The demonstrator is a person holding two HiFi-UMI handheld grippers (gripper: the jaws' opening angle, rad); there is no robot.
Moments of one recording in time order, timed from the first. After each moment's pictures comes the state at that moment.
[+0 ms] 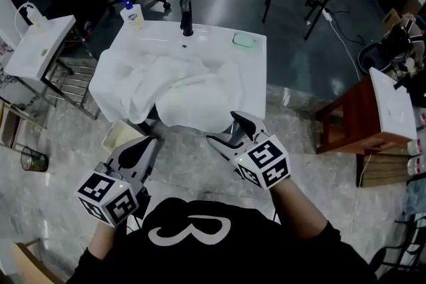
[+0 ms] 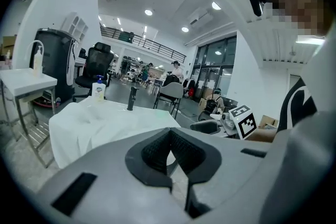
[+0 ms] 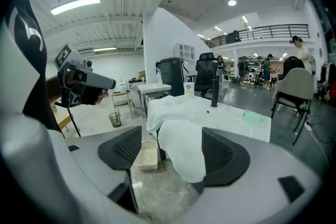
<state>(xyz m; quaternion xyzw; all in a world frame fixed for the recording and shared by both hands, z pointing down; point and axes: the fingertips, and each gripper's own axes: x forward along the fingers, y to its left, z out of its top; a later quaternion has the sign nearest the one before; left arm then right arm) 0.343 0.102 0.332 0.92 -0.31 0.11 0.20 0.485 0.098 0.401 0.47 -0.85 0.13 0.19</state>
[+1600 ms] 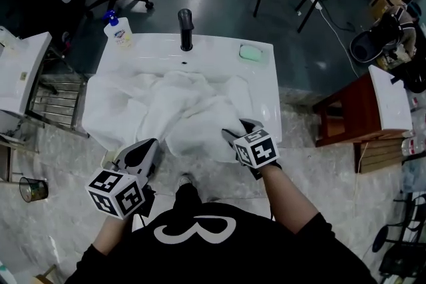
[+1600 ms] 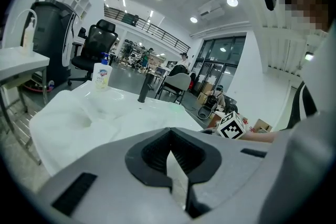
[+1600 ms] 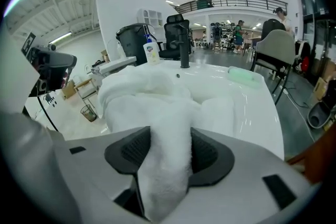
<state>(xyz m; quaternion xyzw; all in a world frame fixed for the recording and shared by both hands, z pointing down) 0.327 -0.068 0.404 0.91 -0.27 0.15 0.27 0.531 -0.046 0.539 0.55 -0.72 0.30 0.29</state>
